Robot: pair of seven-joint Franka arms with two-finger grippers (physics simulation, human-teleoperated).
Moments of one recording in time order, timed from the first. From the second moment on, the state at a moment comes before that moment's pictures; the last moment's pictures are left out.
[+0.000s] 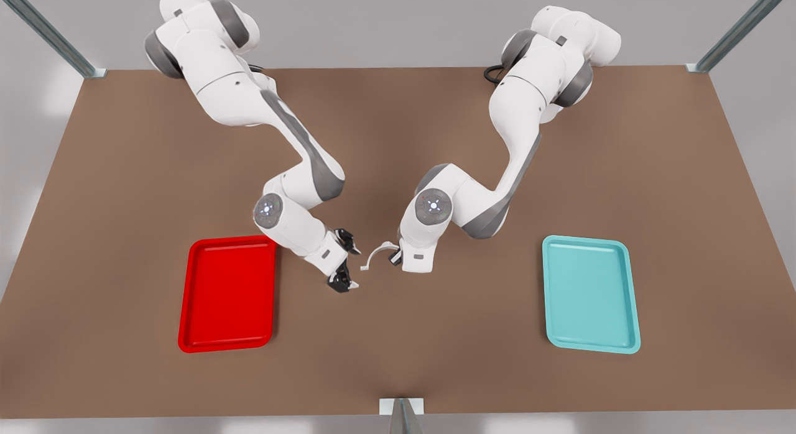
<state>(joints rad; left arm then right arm) -0.57 0.89 -0.16 -0.94 0.01 1.89 -1.41 0.34 0.60 0.21 -1.54 0.32 2.45 -1.32</state>
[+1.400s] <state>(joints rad) -0.56 0.87 -0.15 -0.94 0.02 1.89 -1.45 0.43 0.68 0.21 -1.53 0.40 2.52 -1.70</state>
